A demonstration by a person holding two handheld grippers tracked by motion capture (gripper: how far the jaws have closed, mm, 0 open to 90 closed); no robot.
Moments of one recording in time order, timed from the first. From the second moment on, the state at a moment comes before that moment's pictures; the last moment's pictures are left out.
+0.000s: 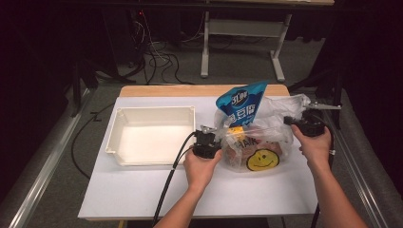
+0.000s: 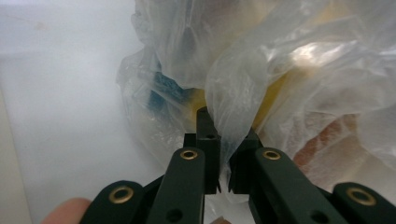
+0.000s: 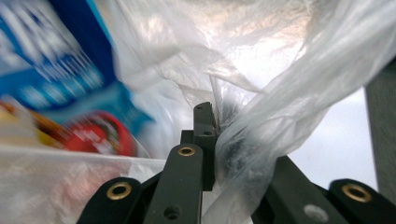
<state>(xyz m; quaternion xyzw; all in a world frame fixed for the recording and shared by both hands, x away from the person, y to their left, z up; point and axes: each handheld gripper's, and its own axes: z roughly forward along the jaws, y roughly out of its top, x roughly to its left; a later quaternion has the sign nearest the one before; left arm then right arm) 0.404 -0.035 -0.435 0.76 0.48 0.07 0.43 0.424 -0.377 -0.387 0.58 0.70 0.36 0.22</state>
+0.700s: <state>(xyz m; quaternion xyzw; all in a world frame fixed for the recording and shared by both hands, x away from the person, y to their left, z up) 0.374 -0.032 -0.474 0.80 0.46 0.10 0.37 0.388 -0.373 -0.419 0.54 0.72 0.41 0.15</state>
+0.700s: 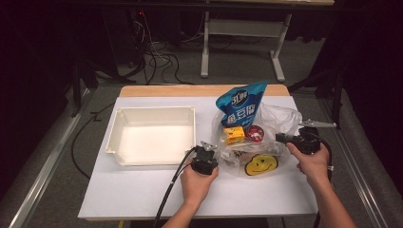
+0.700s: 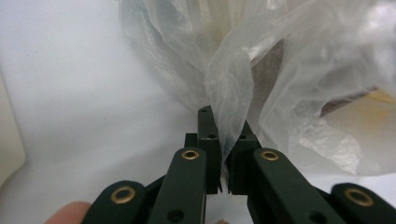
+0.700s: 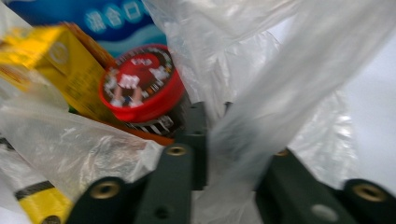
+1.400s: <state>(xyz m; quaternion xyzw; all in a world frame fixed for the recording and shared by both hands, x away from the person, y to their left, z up) 0.361 -0.038 -0.470 0.82 0.41 0.13 0.37 0.376 -0.384 -0.470 0.60 0.70 0.34 0.18</state>
